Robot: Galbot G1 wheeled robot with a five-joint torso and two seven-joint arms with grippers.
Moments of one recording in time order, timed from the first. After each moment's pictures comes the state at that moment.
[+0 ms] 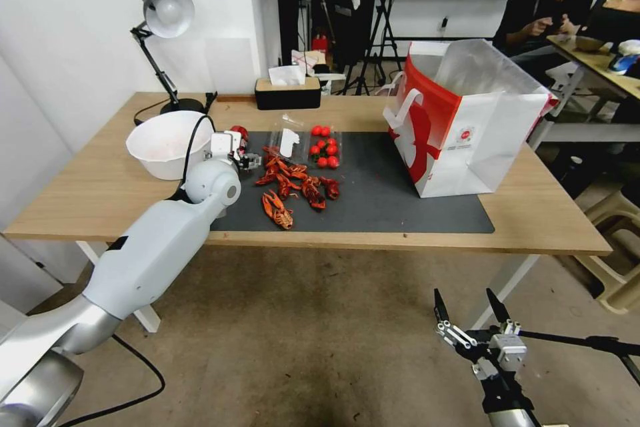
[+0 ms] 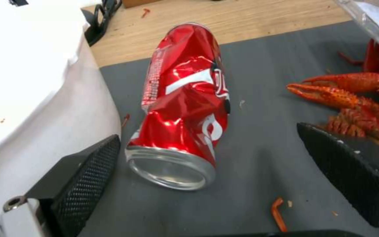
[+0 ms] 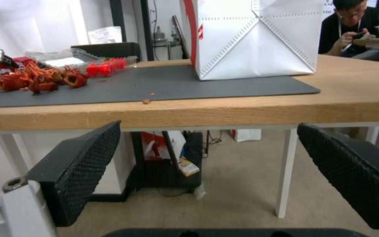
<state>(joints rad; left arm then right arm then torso) 0.43 -1.02 0.14 -1.45 -0.90 0.58 -0.59 -1.91 1.16 0.47 2.01 0.31 0.53 0.15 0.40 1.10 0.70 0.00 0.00</state>
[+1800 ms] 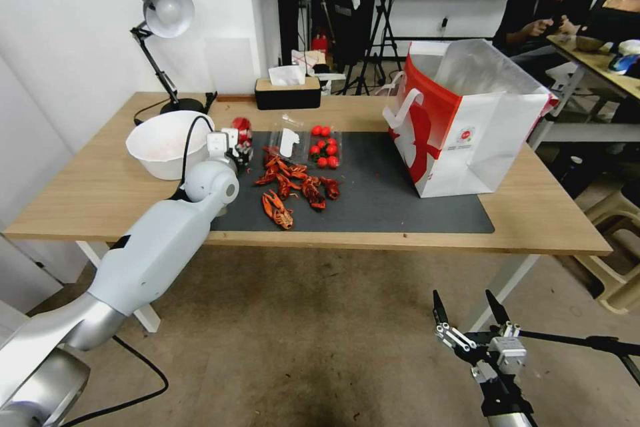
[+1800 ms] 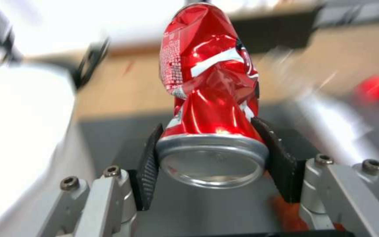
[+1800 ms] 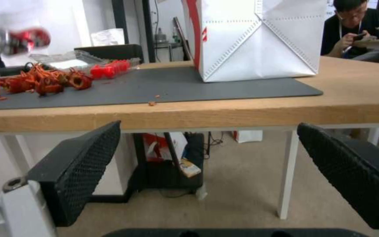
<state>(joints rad) 0.43 -1.04 0.12 -1.40 -0.90 0.47 -0.53 -1.92 1.18 0.47 2.02 0.29 0.54 0.15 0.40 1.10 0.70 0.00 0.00</state>
